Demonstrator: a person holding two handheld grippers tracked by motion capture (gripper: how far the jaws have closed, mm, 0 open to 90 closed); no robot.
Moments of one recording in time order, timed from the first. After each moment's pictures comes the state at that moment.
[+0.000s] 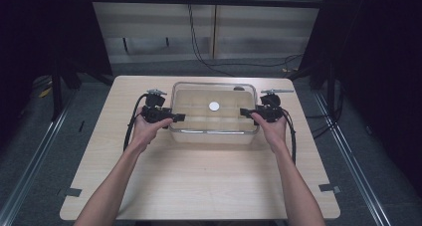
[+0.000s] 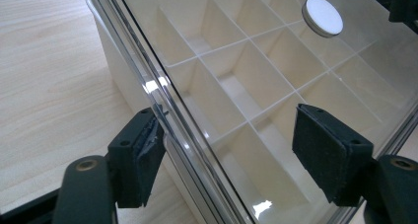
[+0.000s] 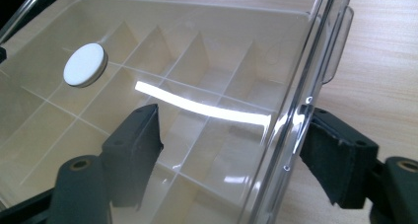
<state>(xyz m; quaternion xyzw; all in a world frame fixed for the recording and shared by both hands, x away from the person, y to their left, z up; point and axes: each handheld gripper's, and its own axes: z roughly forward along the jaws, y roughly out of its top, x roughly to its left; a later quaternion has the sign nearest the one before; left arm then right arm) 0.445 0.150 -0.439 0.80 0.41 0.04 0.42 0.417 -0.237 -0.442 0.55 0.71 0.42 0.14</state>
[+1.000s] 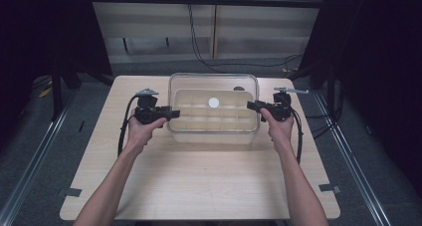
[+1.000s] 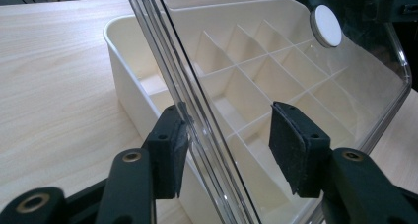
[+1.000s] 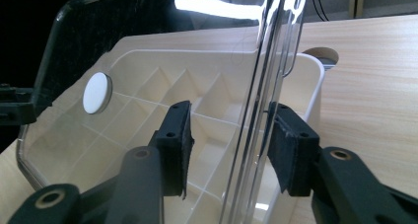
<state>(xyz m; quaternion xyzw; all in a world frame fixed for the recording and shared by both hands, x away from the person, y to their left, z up) 0.429 0.168 -0.428 0.78 0.41 0.06 0.48 0.407 -0.259 -0.428 0.54 0.66 0.51 0.12</state>
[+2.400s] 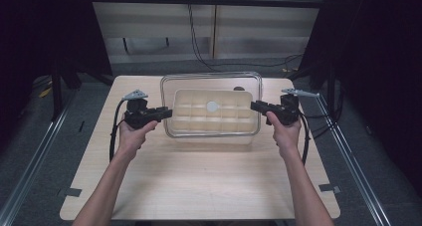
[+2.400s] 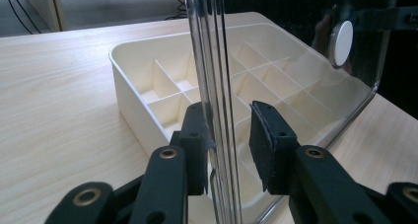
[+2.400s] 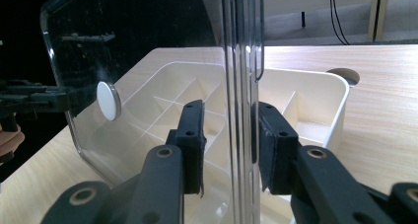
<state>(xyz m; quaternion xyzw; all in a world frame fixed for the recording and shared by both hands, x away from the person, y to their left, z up) 0.403 0.186 -0.410 0.76 0.38 0.08 0.52 0.370 -0.259 -0.398 0.50 0.66 0.54 0.12</state>
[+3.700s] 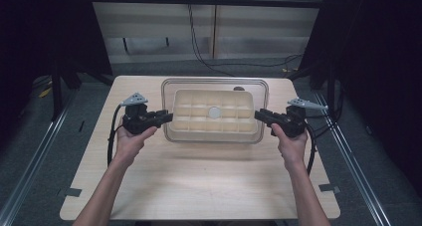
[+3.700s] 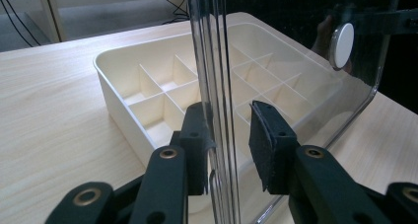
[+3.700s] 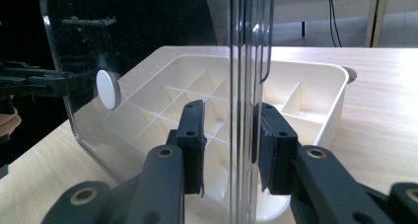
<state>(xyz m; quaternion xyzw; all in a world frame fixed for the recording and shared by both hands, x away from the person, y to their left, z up) 0.375 0.182 -0.396 0.77 0.36 0.09 0.51 0.330 -0.262 -0.397 0.48 0.67 0.55 0.14</state>
